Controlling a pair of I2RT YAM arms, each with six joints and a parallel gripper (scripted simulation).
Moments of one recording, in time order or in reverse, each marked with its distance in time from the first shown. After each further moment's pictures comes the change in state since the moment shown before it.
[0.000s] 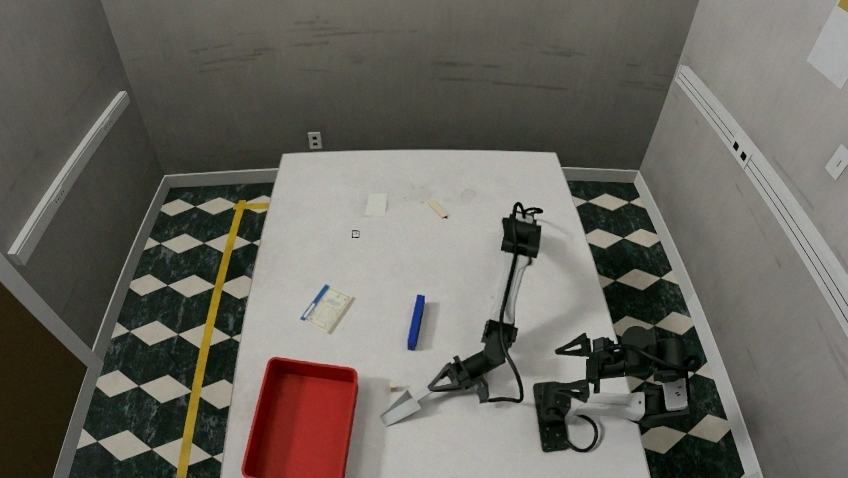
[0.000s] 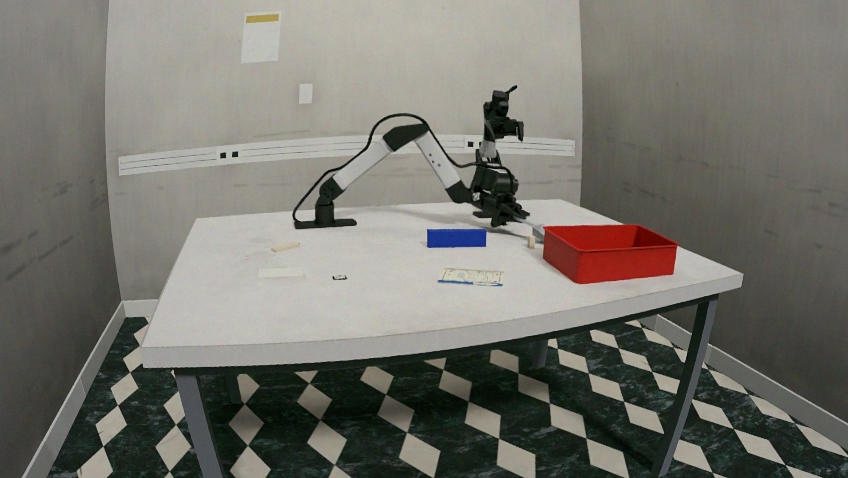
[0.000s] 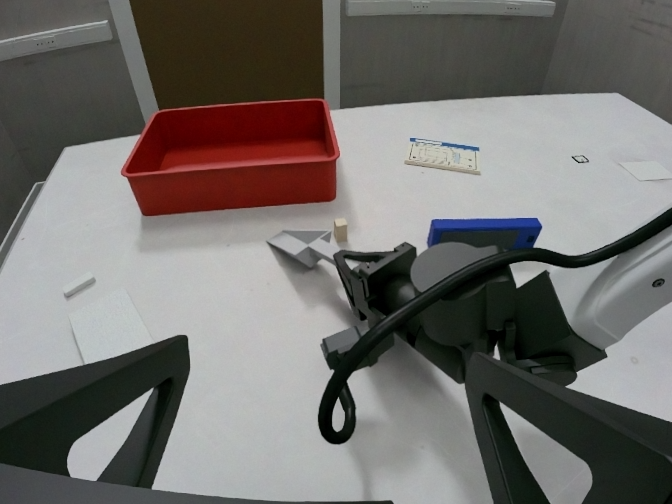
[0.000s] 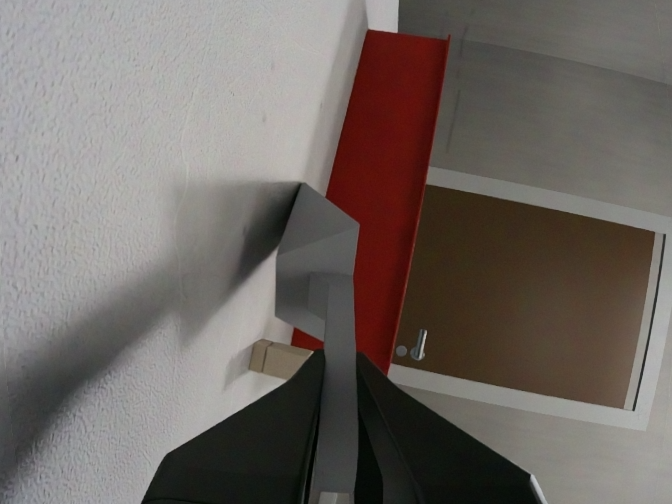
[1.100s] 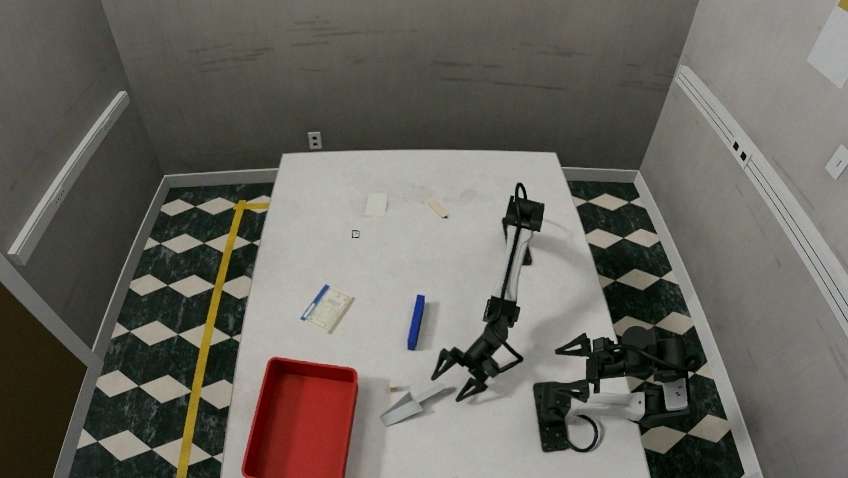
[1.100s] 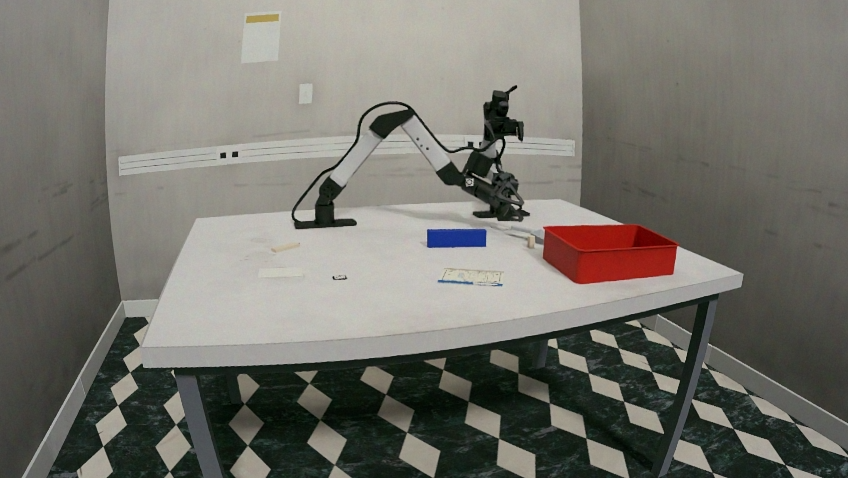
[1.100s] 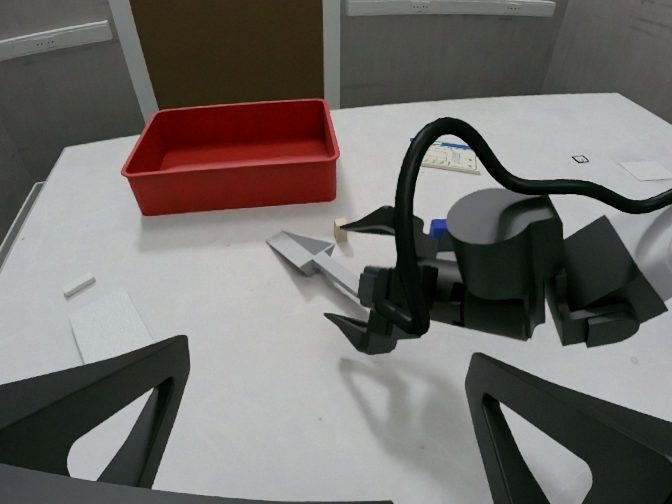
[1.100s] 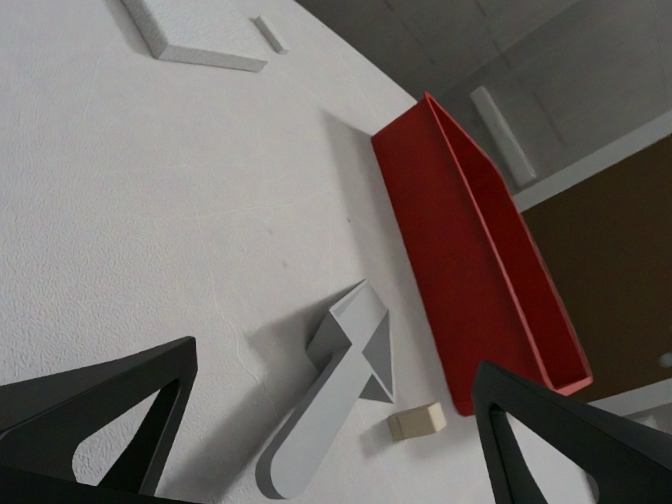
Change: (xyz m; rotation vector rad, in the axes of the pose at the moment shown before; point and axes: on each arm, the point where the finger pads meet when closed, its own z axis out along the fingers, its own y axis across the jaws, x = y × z) left arm 0.000 0.000 0.000 0.000 0.000 0.000; right arm -0.022 -0.014 -0.031 -0.286 -0.251 0.735
